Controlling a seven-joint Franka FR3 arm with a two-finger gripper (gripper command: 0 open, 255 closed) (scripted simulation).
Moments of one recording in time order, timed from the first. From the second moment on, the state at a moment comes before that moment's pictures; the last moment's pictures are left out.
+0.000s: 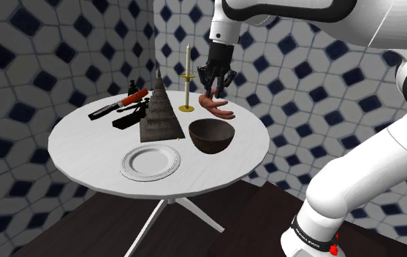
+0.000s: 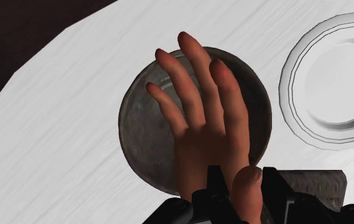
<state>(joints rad) -0.15 -0.40 0.23 -1.89 0.15 1.55 0.59</state>
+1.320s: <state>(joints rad) -0.14 -0.43 0.24 -2.04 0.16 1.68 0.57</state>
